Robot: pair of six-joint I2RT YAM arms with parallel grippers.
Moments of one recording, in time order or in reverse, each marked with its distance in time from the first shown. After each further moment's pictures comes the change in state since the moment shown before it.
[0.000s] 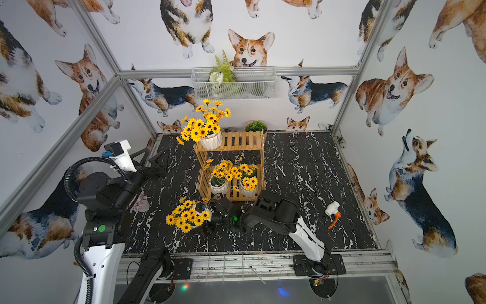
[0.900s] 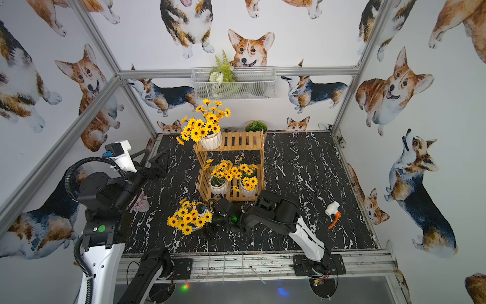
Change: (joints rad) left arm 0.000 -0.001 0.000 -0.012 0.000 0.005; right arm 0.000 -0.001 0.001 -0.070 -0.006 -0.007
